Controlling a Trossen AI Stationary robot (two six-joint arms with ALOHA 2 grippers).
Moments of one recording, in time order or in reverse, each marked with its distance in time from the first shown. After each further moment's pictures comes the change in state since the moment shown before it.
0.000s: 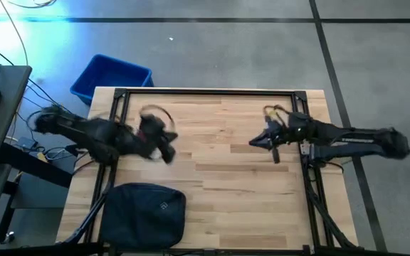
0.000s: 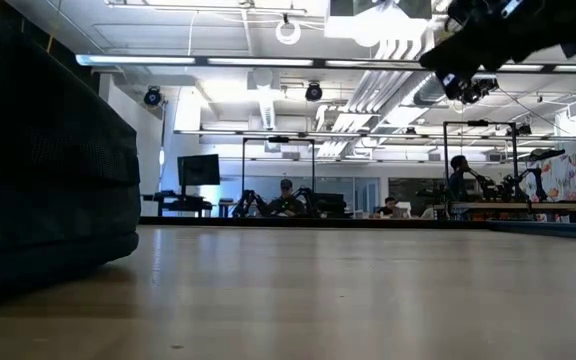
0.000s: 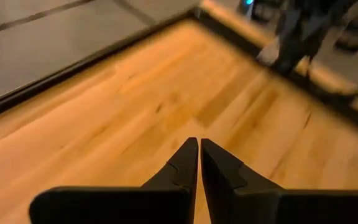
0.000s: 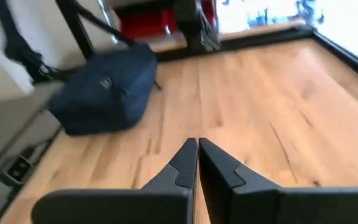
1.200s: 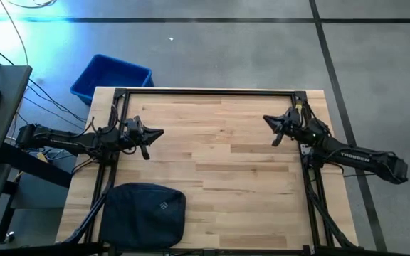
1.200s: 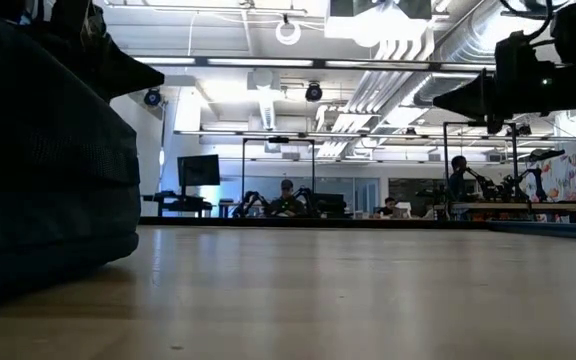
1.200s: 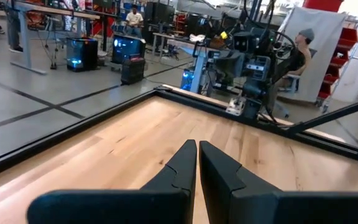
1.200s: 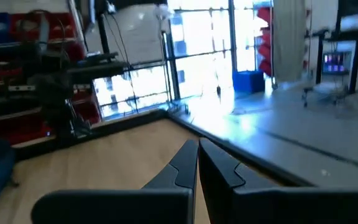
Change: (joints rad) left arm 0.257 -0.722 -1.088 1.071 0.285 0.592; right arm -0.248 -0.328 -0.427 0.460 0.343 0.027
